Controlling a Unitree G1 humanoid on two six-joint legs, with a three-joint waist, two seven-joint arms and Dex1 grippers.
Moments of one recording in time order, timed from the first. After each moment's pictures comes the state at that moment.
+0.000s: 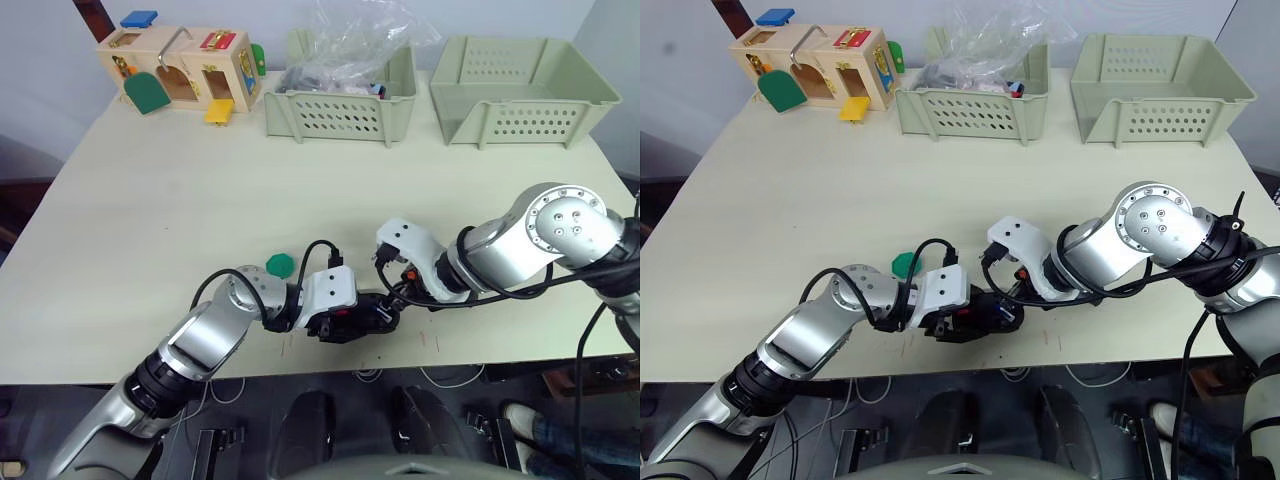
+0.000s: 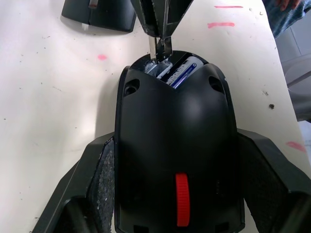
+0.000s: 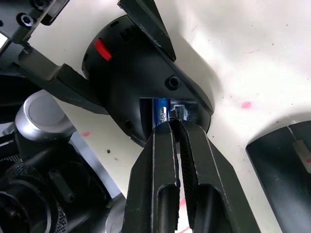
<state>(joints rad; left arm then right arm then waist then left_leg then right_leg) -0.38 0.72 -0.46 -0.40 -0.12 0.62 -1.02 -1.10 -0.80 0.75 -0.20 1.96 1.32 -0.49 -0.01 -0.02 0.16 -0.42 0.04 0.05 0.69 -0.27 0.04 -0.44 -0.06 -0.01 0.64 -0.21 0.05</state>
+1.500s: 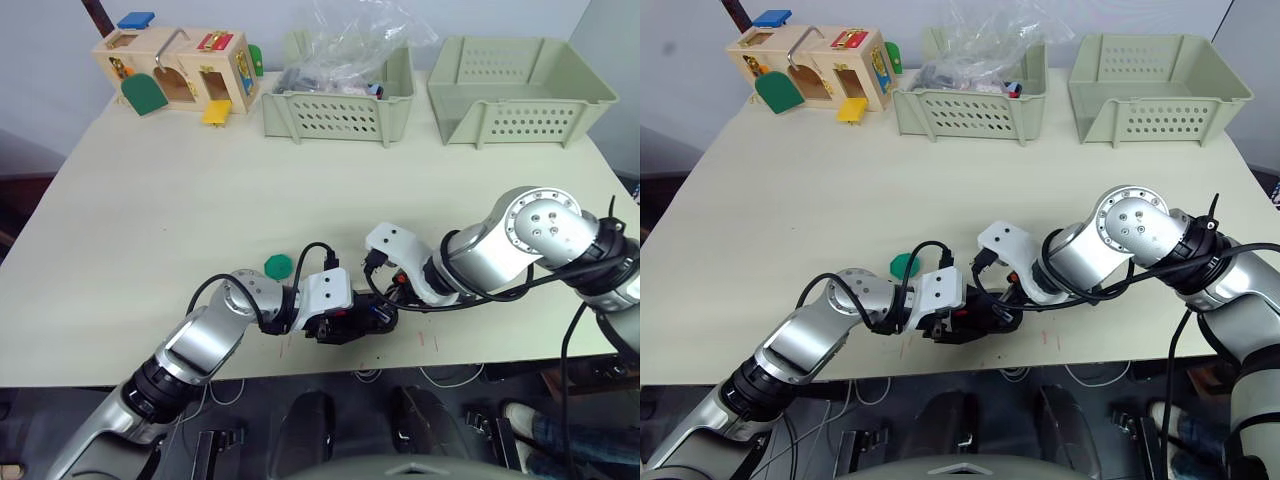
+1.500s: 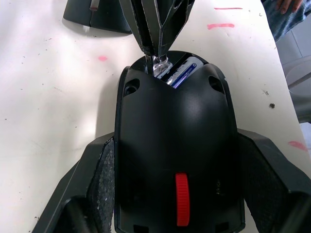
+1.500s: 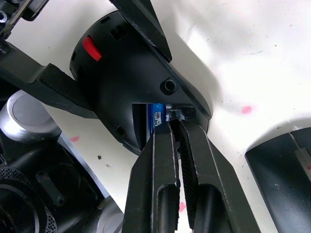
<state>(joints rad) -0.35 0.72 -0.44 -0.38 -0.12 0.57 -1.02 -1.11 -0.74 0.78 -0.16 1.96 1.35 -0.58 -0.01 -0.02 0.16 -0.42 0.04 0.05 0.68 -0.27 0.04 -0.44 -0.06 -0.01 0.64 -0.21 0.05</state>
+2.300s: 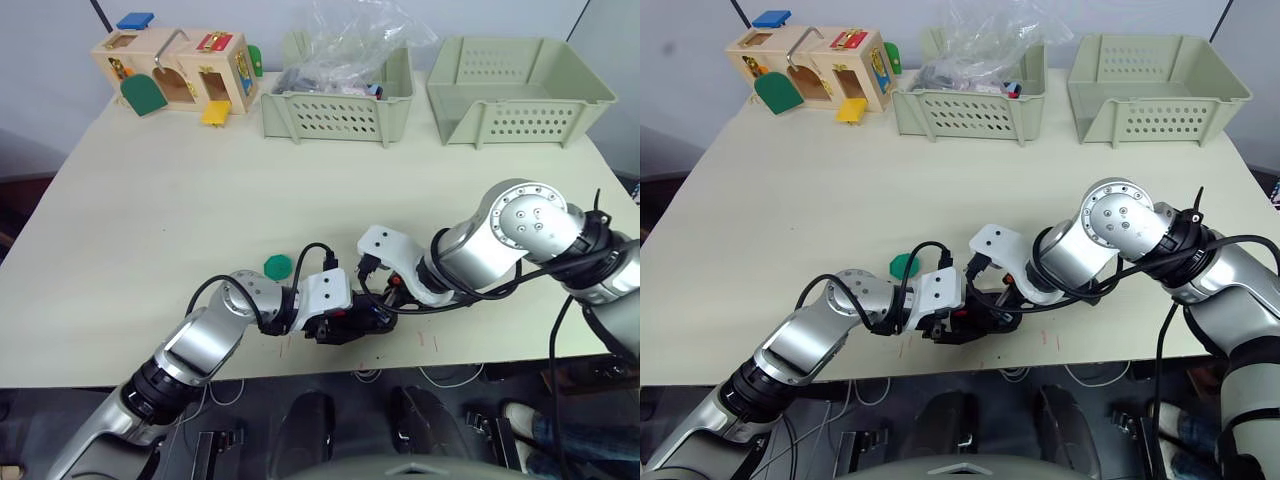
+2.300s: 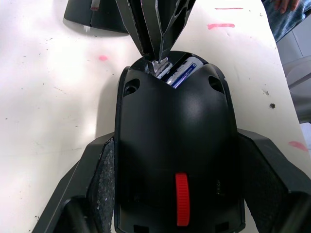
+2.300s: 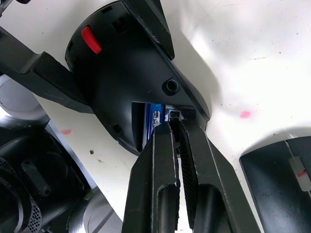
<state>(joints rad) -0.34 0.72 -0.43 -0.38 -0.12 0.57 -1.02 -1.15 -0.67 0.78 -0.13 1.87 1.44 -0.54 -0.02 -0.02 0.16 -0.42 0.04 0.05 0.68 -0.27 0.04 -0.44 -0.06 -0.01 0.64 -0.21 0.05</state>
